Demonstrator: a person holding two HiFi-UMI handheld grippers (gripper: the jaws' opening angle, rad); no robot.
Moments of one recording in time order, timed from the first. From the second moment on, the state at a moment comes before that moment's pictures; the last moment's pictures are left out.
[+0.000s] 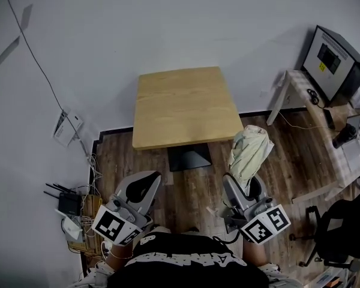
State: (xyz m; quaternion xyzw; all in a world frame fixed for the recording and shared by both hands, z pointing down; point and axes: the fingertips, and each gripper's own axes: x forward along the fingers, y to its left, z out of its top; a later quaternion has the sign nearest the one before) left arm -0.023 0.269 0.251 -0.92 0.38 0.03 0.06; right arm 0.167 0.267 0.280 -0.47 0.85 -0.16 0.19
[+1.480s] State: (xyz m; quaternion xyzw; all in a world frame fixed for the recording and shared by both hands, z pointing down) left arm -0.004 0.136 0.275 -0.96 0.28 0.07 0.03; right arm 0.169 0.176 0.283 -0.55 0.81 -0.14 0.15
